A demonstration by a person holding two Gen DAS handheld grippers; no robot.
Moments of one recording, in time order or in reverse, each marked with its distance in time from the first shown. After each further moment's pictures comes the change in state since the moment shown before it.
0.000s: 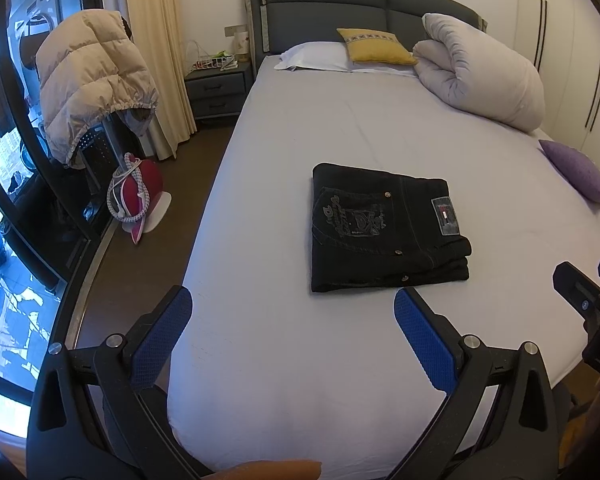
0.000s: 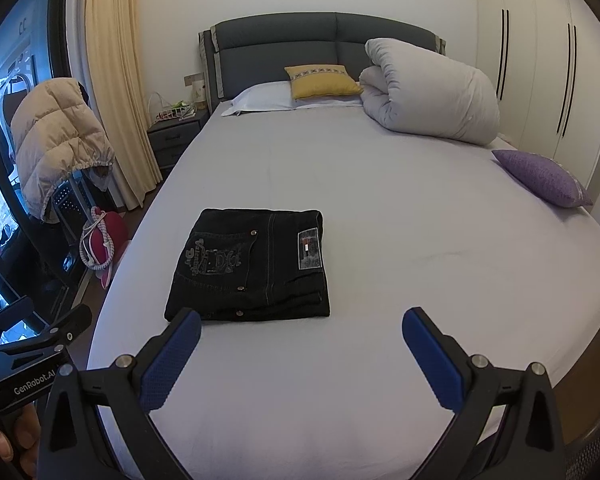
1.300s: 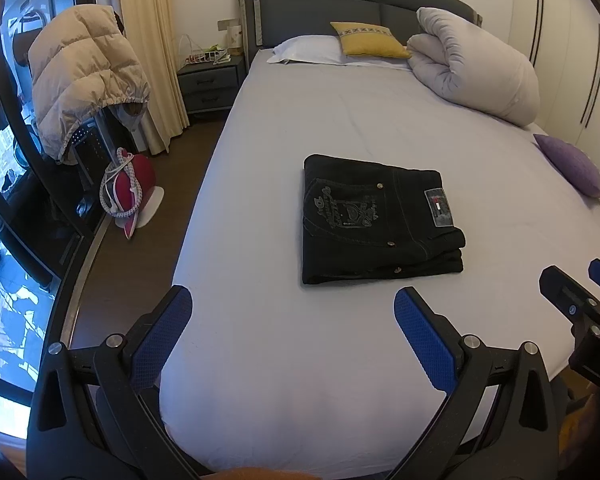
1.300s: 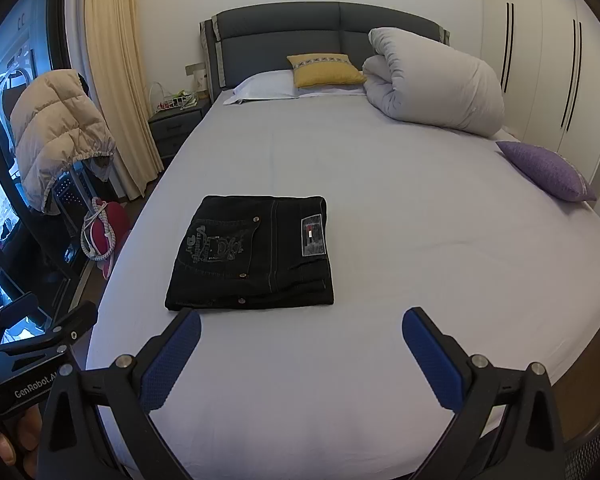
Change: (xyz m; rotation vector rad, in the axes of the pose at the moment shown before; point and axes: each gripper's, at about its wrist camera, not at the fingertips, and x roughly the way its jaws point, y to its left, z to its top) left arm 0.006 -0.001 -0.002 0.011 0.024 -0.030; right arm 0.007 0.000 -0.008 -0.004 0.039 0.009
